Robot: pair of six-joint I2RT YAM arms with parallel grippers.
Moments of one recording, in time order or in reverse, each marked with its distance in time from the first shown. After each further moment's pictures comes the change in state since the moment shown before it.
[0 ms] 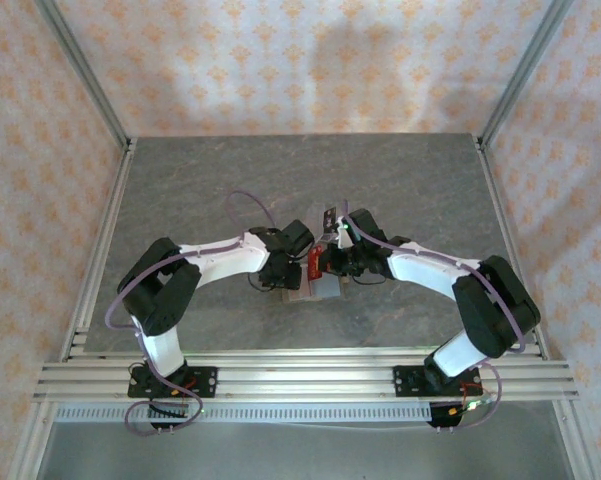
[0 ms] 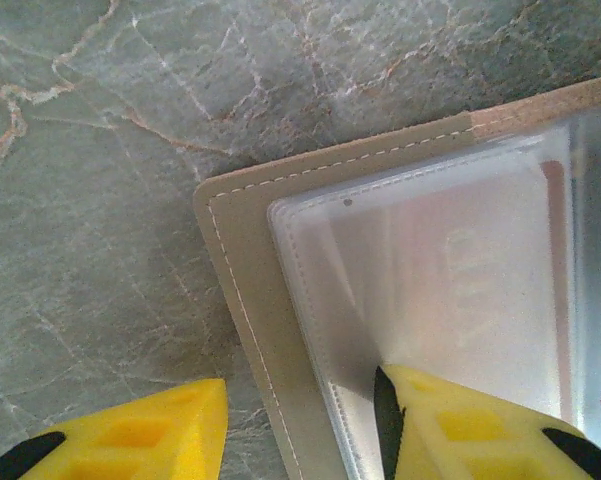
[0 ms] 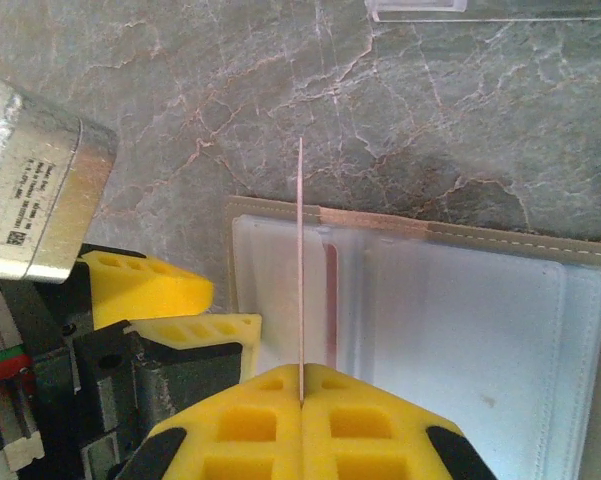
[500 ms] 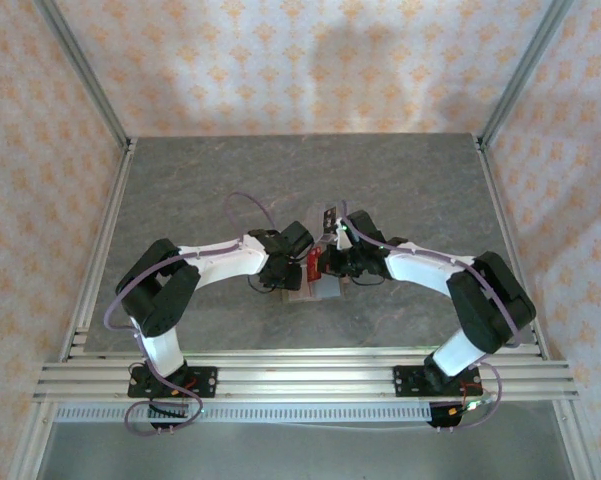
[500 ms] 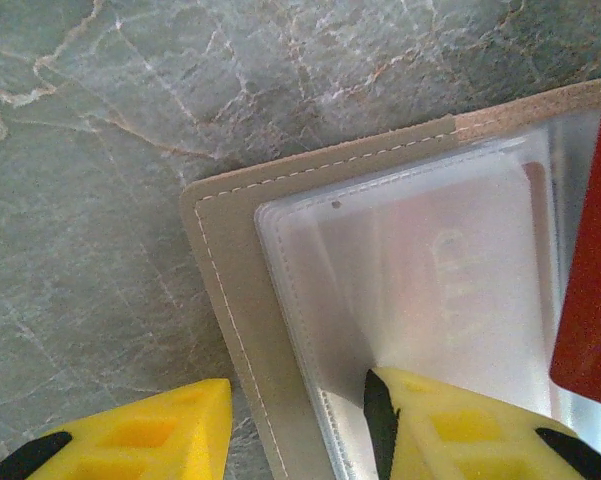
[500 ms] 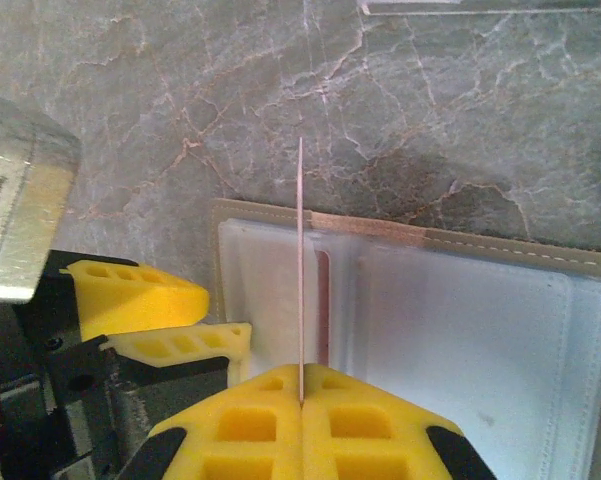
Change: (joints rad) left arm -0.002 -0.010 -0.027 0.043 0.001 -0.009; right arm 0.000 0.034 -0.014 0.037 -0.003 -0.001
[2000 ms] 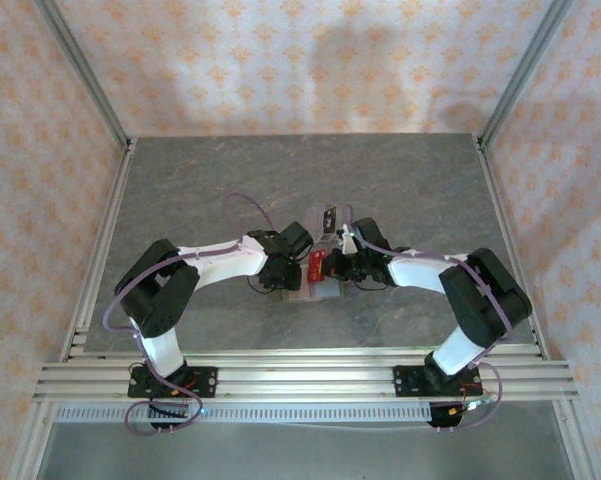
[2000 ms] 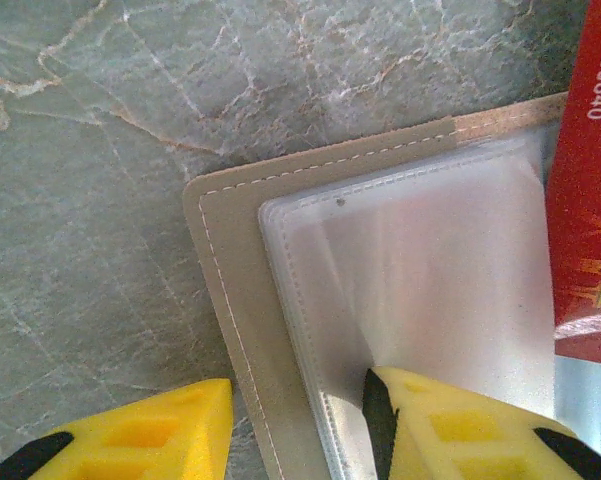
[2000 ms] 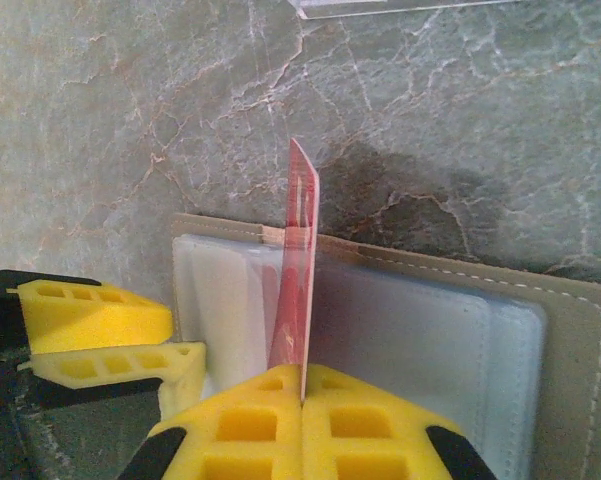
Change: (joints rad) left arm 0.000 -0.006 -0.011 0.011 0.003 -0.023; right arm -0.041 0.034 -0.114 0.201 -0.038 0.024
